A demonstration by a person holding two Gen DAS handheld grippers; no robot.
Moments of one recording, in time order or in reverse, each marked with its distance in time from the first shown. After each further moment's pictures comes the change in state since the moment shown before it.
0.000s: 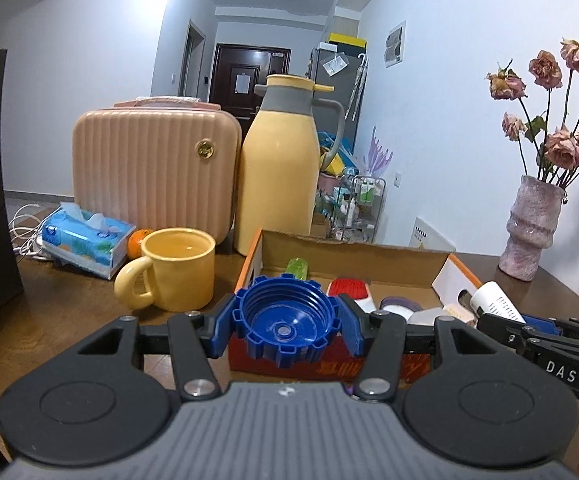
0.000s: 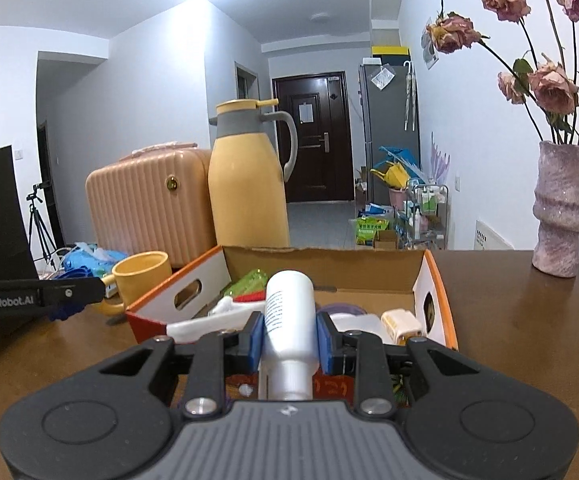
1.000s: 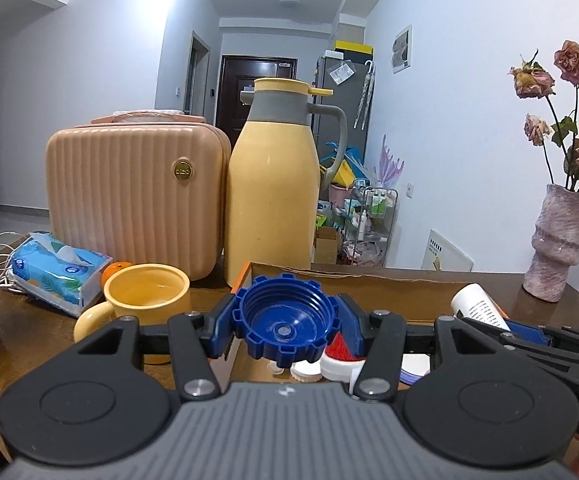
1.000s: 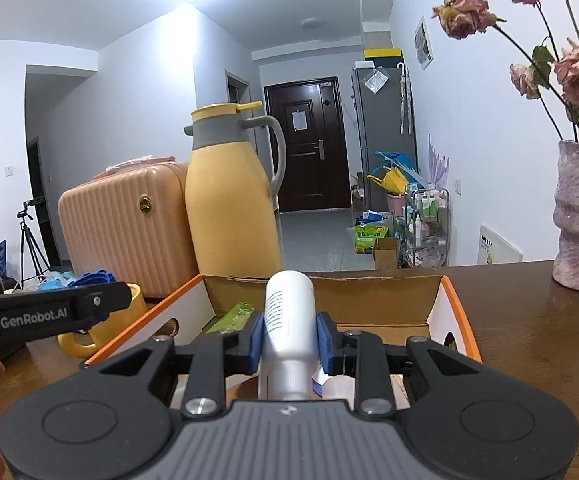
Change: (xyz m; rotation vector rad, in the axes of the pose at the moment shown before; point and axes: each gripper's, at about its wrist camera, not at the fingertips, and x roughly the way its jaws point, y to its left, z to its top) left arm 0.071 -0.028 0.028 0.020 -0.044 0.043; right arm 0.074 -0.012 0.026 0.036 -0.021 -0.005
